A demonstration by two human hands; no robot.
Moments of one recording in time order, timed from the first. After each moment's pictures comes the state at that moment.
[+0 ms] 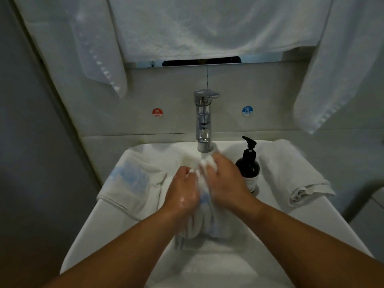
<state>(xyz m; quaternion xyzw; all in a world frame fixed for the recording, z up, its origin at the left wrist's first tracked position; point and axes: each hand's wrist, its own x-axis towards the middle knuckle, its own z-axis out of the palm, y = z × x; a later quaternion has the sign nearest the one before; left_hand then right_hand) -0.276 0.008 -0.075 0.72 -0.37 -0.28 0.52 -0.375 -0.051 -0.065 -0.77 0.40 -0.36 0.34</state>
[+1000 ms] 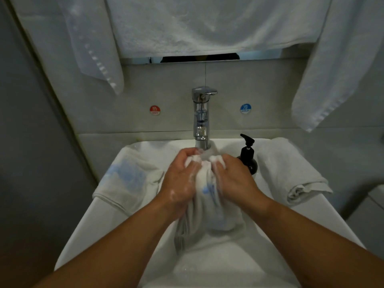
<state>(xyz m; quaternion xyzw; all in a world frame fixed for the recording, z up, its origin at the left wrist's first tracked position) -0.275 0.005 -0.066 0.57 -0.39 -0.34 0.64 -0.393 -0.070 -0.071 -0.78 0.44 -0.31 0.33</state>
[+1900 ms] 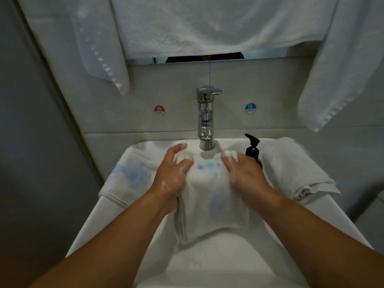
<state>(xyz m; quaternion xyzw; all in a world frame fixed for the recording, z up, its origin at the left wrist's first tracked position) -0.249 0.005 -0.064 0.60 -0.31 -0.36 0.64 -0.398 -0.072 -0.069 -0.67 0.47 -0.39 0.42</state>
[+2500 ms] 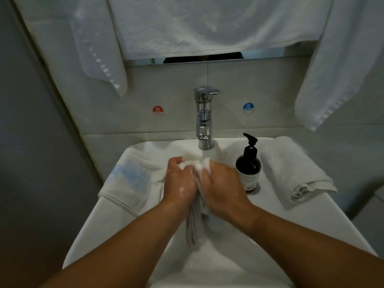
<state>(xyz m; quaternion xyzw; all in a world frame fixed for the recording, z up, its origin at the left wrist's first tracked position) -0.279 0.006 -0.064 0.68 -0.28 -0.30 0.61 -0.374 -0.028 -0.068 -0.82 0.41 -0.32 0.24</state>
